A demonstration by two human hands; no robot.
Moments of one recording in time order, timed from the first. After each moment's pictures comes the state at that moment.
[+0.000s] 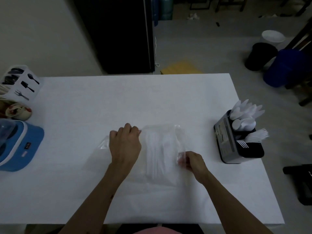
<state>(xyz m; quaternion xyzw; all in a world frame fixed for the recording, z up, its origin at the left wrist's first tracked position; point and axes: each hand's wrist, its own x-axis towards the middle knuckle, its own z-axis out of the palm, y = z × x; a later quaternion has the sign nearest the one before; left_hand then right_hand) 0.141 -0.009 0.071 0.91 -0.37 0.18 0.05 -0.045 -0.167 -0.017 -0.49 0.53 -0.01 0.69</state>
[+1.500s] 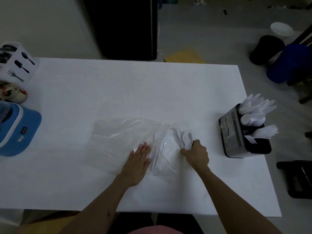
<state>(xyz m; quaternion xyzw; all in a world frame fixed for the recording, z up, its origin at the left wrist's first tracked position) 0.102 0.051 -0.053 0.84 -0.45 -0.30 0.08 -0.023 -0.156 -0.022 -0.73 0.58 0.09 0.34</state>
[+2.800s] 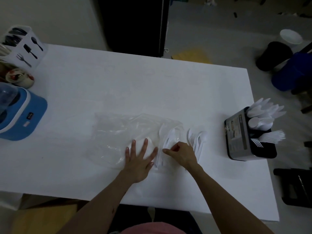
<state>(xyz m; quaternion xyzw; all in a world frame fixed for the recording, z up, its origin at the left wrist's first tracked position) 0.092 0.067 -0.055 0.86 -0.44 -0.27 -0.02 0.003 -0.120 -0.029 -0.79 0.44 0.12 0.41</state>
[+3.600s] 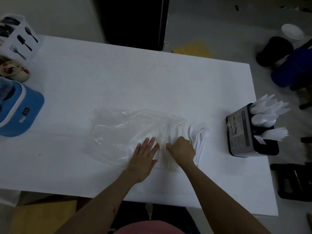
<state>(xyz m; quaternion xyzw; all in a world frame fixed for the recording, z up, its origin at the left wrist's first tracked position) 0.086 0.066 -0.076 0.85 -0.51 -0.17 0.04 0.022 -0.100 -0.026 -0.81 0.51 0.12 0.26</state>
